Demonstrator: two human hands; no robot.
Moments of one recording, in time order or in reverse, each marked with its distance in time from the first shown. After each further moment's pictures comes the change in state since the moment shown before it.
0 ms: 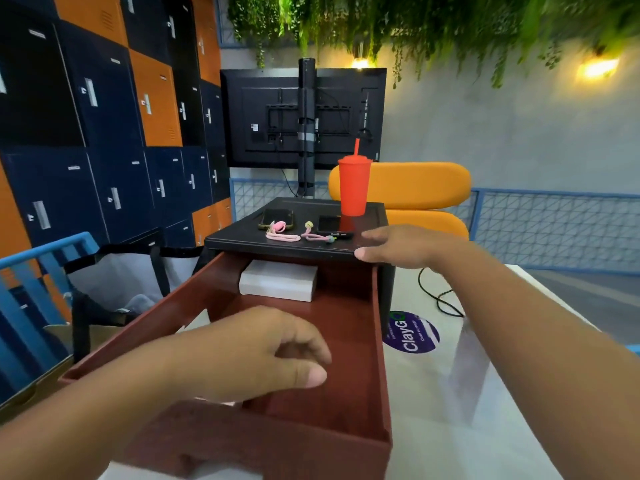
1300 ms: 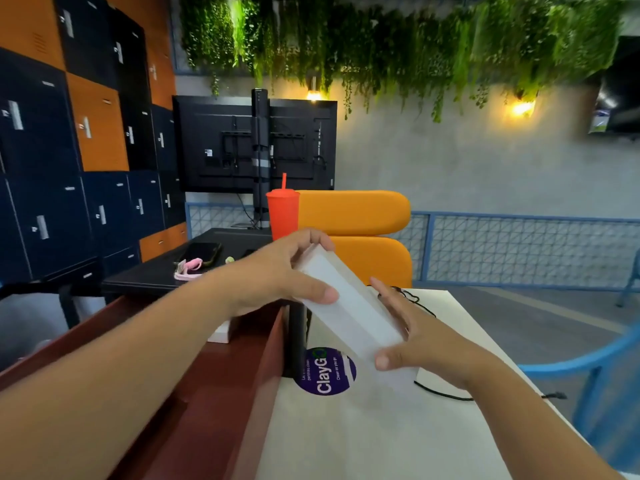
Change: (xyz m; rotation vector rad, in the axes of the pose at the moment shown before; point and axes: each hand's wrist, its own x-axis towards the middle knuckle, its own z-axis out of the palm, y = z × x) left_hand 0.165 0.085 -0.017 -0.699 0.090 0.165; right_hand -0.105 0.143 -0.004 0.731 0.034 -0.169
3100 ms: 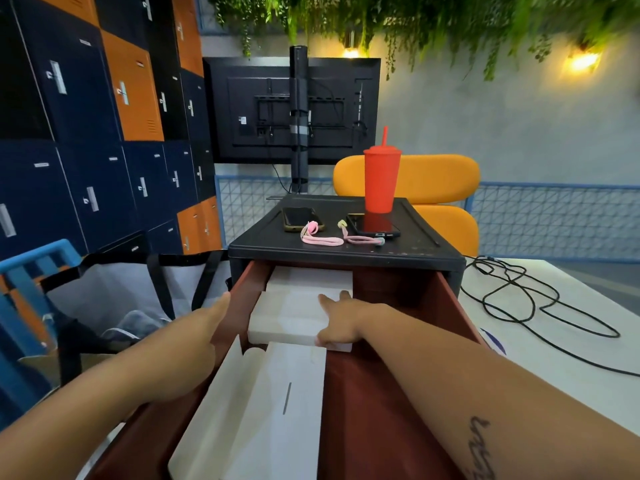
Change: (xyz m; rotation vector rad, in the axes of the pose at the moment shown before) left_hand -0.189 -0.158 -0.194 0.838 0.369 -0.575; right_hand 0.253 0.001 0.251 -0.988 -0.245 0.357
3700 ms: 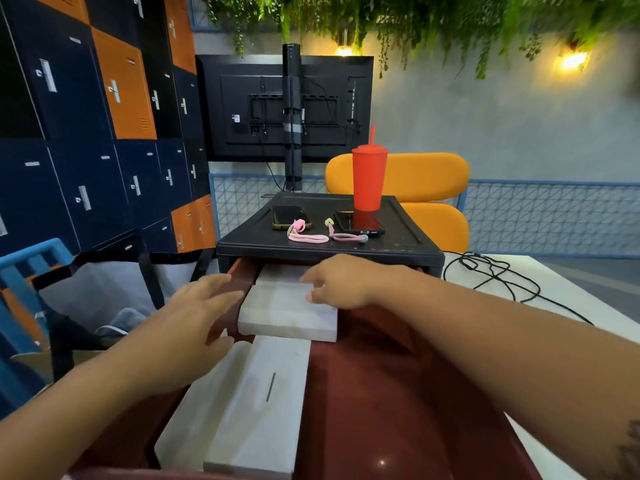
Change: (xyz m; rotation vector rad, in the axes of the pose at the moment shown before) left_hand -0.015 0.016 -0.006 0.257 0.089 0.319; right_hand -0.073 -0.003 -0.065 -0.059 0.224 -0.284
